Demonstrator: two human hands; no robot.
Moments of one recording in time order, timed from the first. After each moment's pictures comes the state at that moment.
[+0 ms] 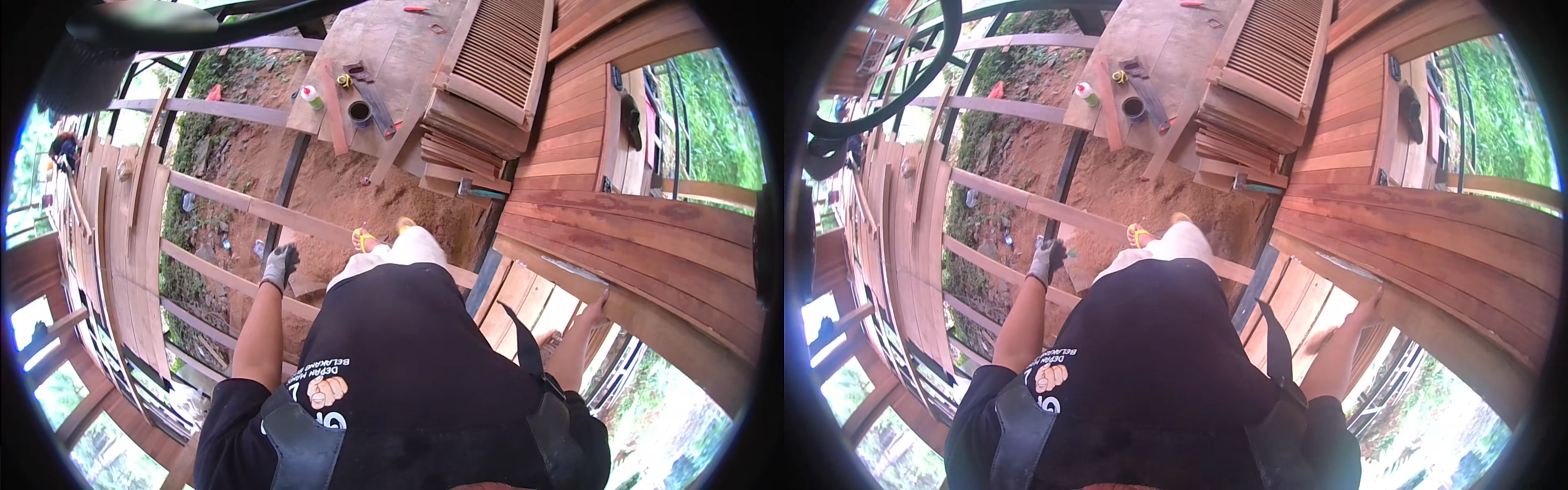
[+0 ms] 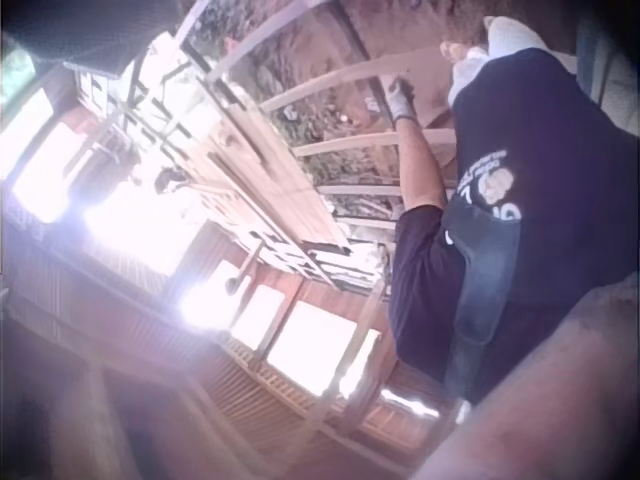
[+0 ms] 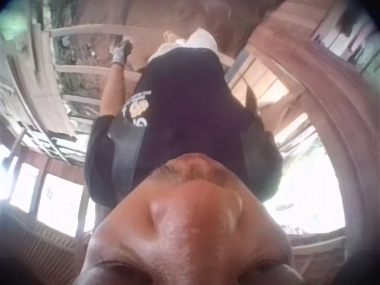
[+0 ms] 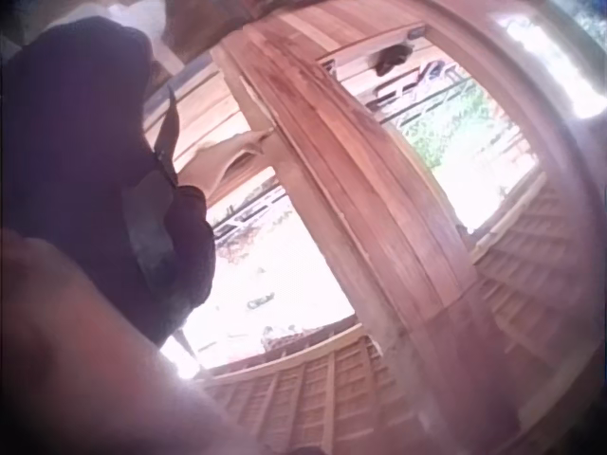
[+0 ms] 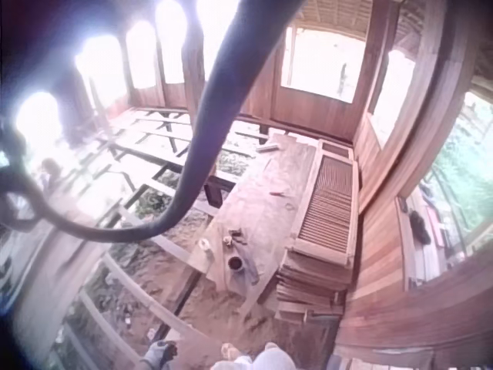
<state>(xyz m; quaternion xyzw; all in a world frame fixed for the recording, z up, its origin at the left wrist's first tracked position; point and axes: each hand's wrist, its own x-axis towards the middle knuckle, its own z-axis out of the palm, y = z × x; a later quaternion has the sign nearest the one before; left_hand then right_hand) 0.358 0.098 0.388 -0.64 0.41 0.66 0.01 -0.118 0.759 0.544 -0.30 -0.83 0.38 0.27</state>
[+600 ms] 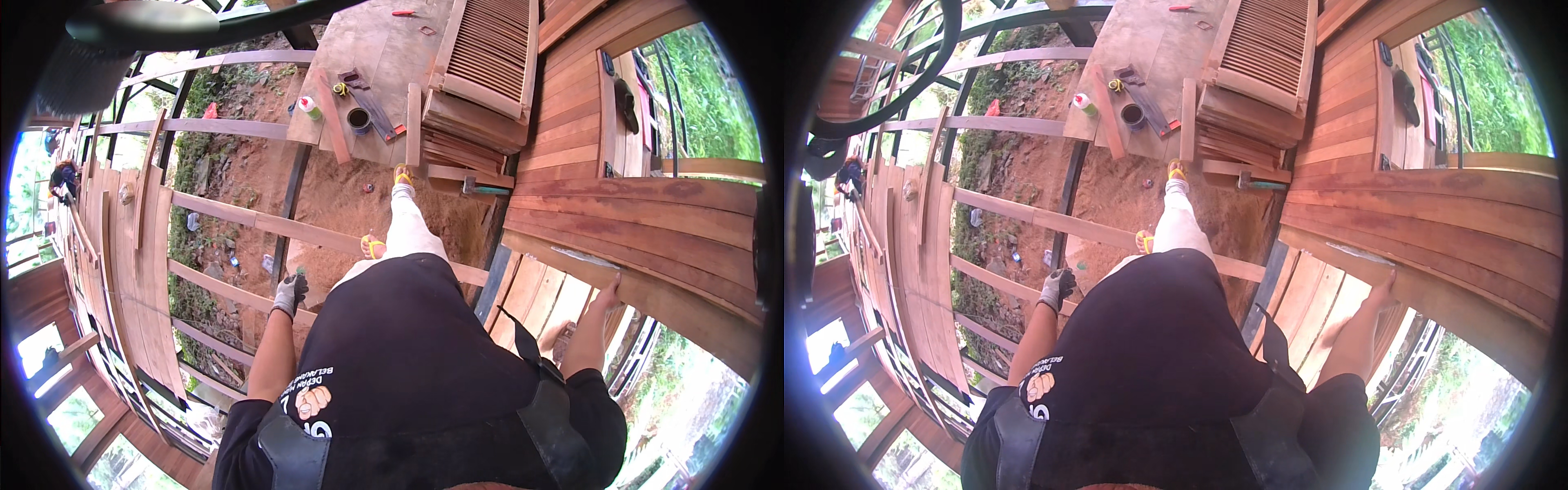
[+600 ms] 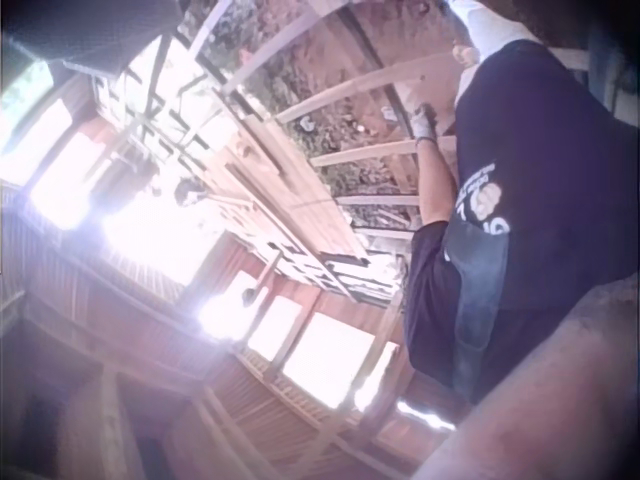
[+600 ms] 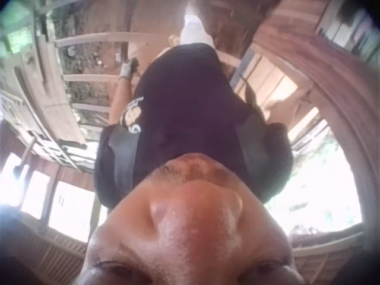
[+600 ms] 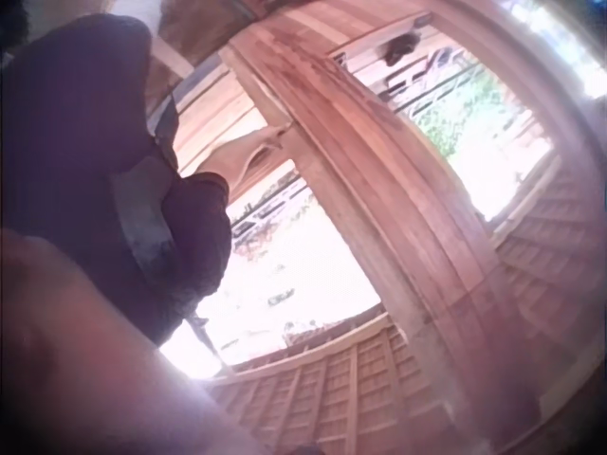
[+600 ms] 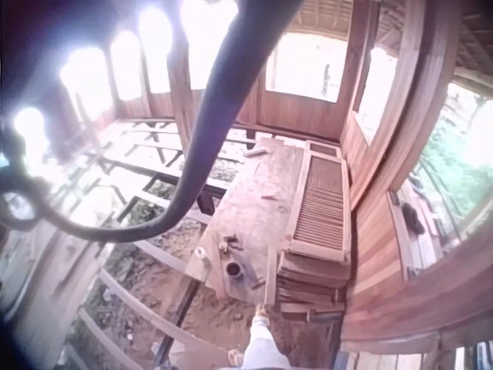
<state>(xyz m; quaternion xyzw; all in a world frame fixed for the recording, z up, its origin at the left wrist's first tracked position) 0.426 0.099 0.359 -0.65 0.38 0.65 0.09 -0.124 0.778 0.528 -0.29 -0.83 0.41 0.26</state>
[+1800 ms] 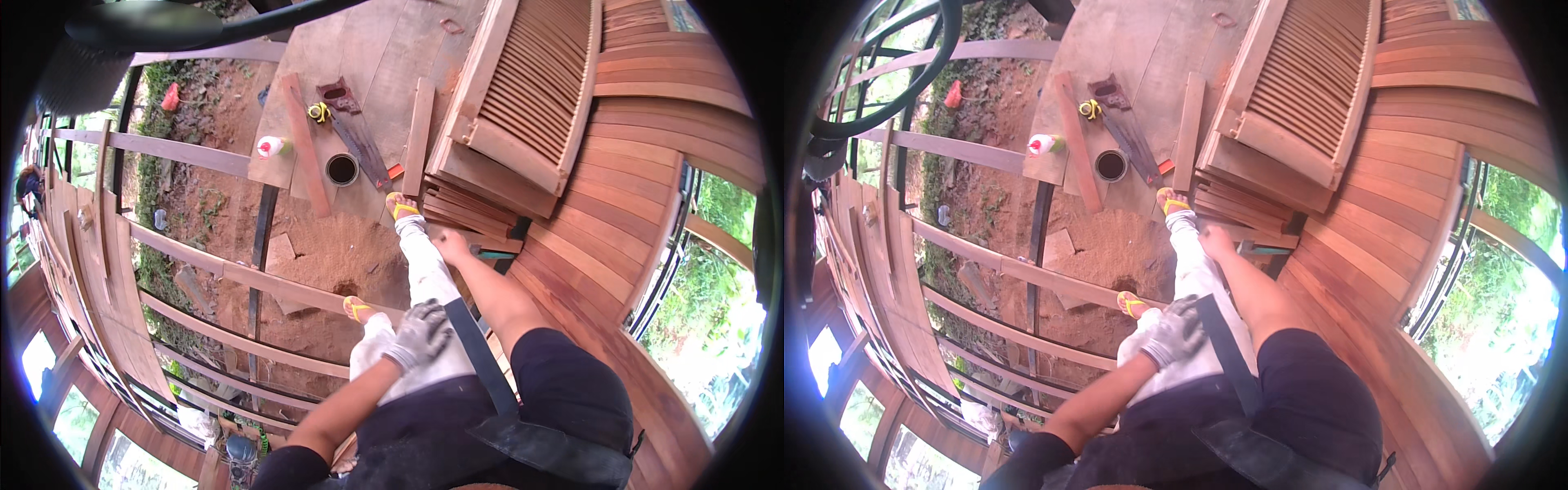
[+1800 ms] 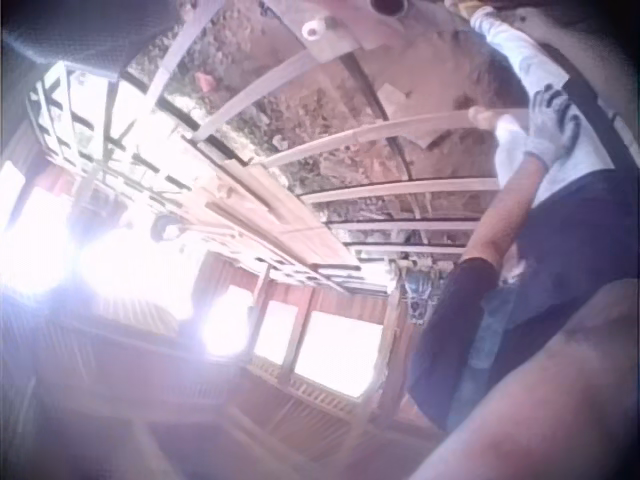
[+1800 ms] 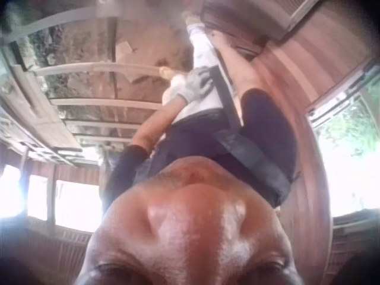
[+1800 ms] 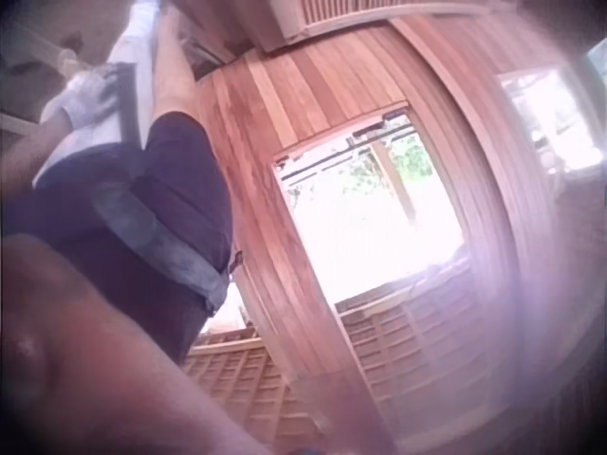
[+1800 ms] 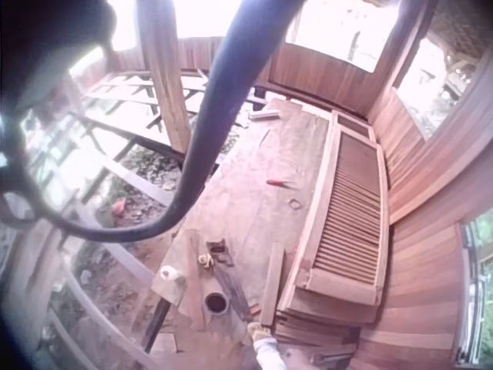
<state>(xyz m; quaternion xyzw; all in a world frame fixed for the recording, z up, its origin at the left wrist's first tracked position) -0.061 0.129 0.335 -0.20 0.77 0.59 0.15 -0.270 0.219 0.114 0.19 -0.86 0.07 -0.46</state>
